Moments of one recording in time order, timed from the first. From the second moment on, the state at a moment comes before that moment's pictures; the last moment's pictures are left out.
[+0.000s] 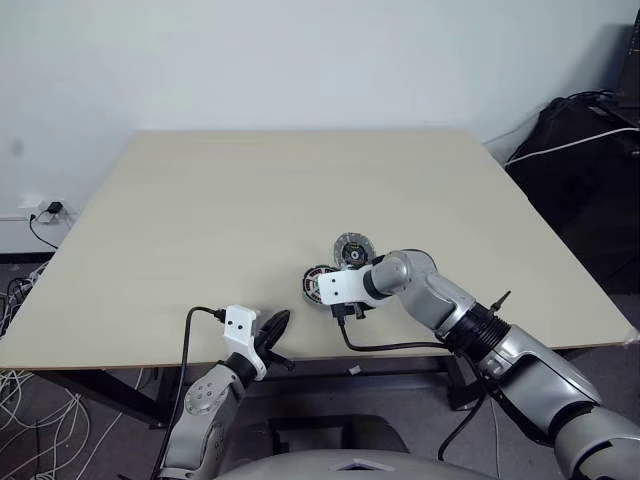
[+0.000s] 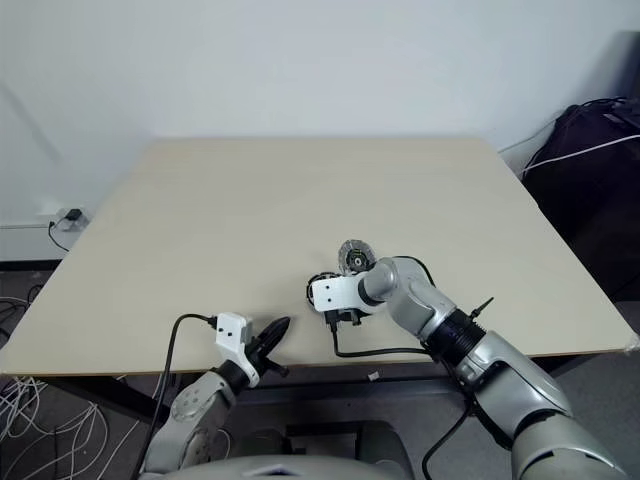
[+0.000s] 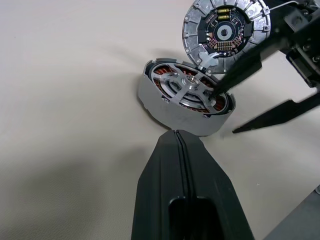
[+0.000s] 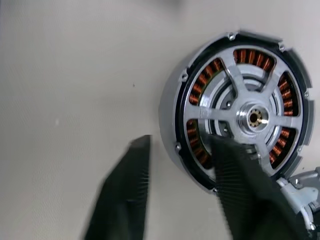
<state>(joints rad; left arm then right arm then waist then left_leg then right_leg) 0.28 0.09 -0.16 -0.08 -0.26 0.10 -0.44 -0.64 -0.50 0.74 0.19 -0.34 0.35 1.05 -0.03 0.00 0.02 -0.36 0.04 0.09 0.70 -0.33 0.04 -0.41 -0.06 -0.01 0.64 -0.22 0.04</state>
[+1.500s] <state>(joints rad) 0.28 0.08 -0.15 -0.08 -0.26 0.11 -0.44 -0.53 -0.58 0.65 -0.22 -0.21 0.81 1.18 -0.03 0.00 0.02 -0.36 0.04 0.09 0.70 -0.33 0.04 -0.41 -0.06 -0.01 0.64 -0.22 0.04</state>
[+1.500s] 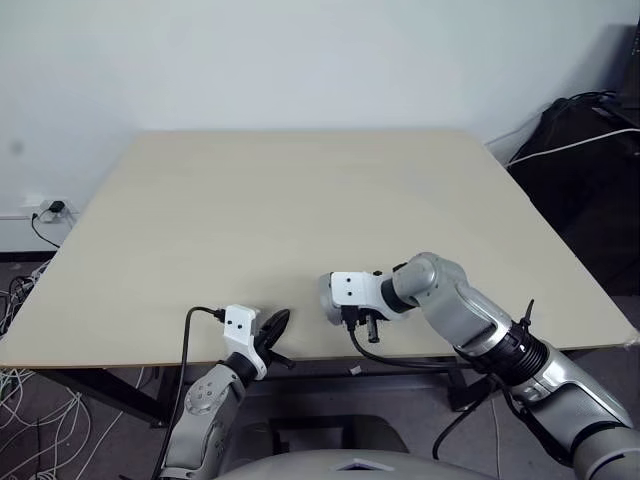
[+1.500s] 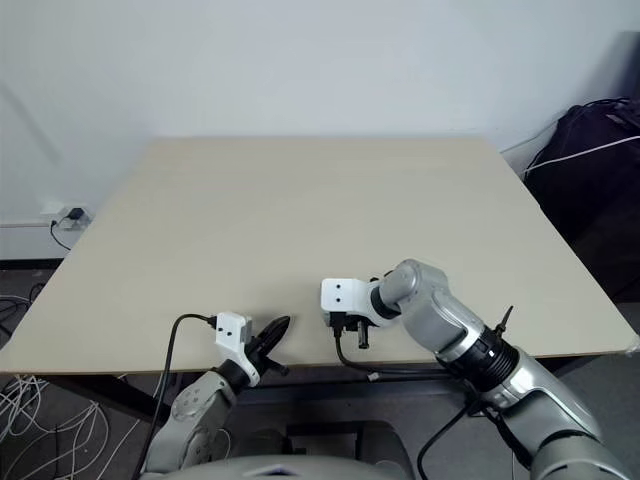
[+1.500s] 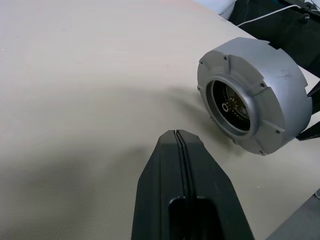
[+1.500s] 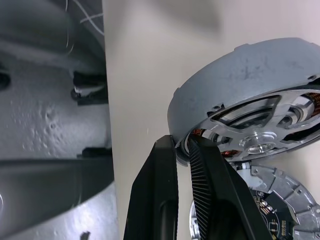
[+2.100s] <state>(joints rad) 0.28 0.08 -0.15 -0.08 -0.26 0.11 -0.44 -0.54 -0.43 0.65 -0.05 -0.14 0.85 0.98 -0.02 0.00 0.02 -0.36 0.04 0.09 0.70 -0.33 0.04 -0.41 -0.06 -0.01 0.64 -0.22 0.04</state>
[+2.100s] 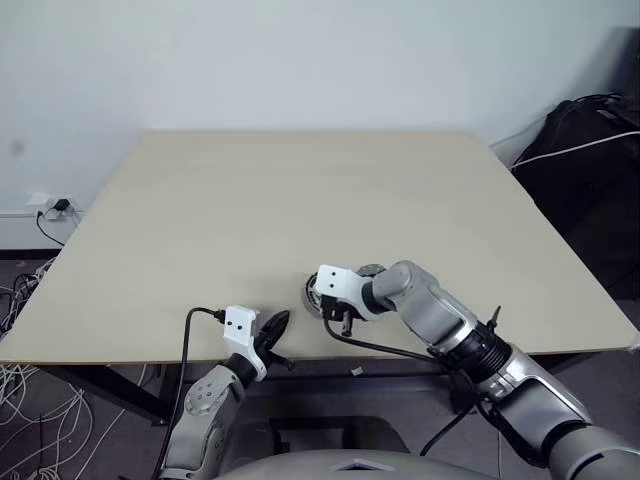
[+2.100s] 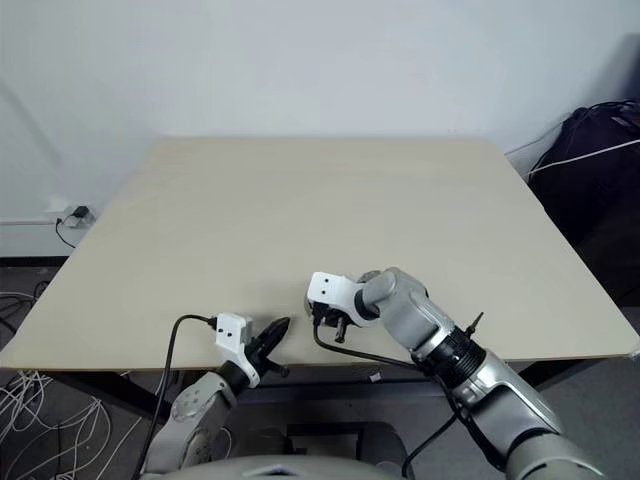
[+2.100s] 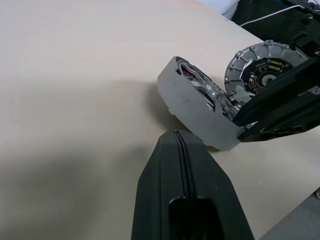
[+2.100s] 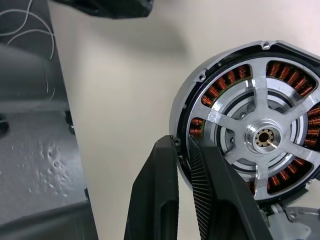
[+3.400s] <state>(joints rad) 0.29 0.08 -0.15 -0.08 -0.26 0.11 -0.46 -0.50 -0.19 0.26 -0.13 0.12 0.59 0.62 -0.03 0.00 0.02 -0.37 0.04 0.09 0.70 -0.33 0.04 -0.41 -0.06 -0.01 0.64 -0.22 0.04</state>
